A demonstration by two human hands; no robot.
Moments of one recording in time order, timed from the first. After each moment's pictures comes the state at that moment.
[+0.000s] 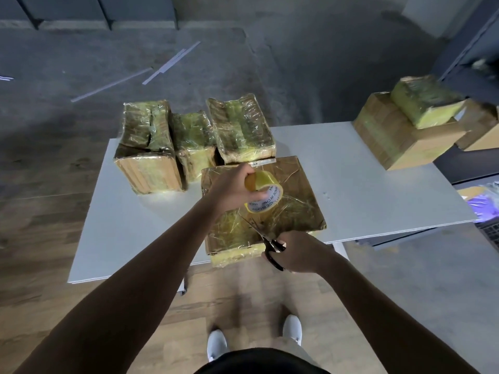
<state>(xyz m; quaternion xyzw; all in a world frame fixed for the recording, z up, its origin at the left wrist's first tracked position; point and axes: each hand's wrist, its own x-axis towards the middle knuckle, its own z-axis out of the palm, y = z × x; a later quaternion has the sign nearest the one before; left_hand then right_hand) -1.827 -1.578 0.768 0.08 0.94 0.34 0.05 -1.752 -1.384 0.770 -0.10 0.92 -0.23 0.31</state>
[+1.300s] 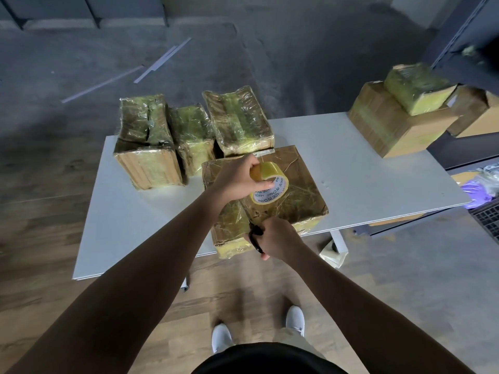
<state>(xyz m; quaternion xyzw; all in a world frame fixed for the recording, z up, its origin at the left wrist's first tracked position) -1.824 -1.573 0.773 0.07 0.93 0.35 0.07 -1.743 -1.435 0.746 -0.03 0.92 -0.28 0.28</state>
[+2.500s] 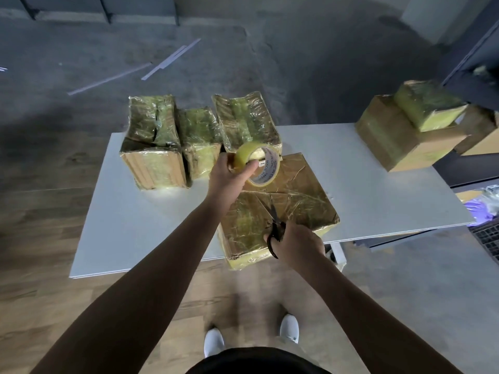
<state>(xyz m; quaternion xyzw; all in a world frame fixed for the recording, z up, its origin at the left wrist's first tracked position) -1.818 -1.587 0.768 -0.16 0.77 0.61 -0.06 -1.748 -1.418 0.754 0.01 0.98 -0.12 0.18</state>
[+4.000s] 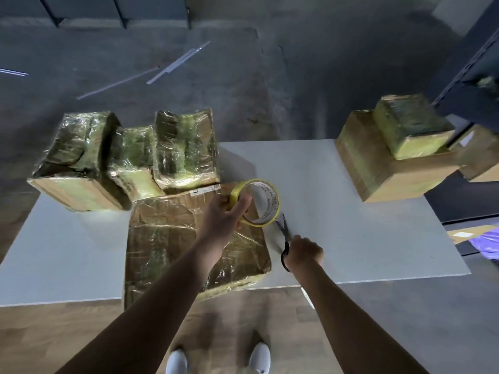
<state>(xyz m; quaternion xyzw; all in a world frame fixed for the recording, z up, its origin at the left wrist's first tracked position) -1.879 -1.406 0.762 -0.24 0.72 0.65 -0.03 -1.916 -1.227 0.652 0.01 0.97 0.02 0.23</state>
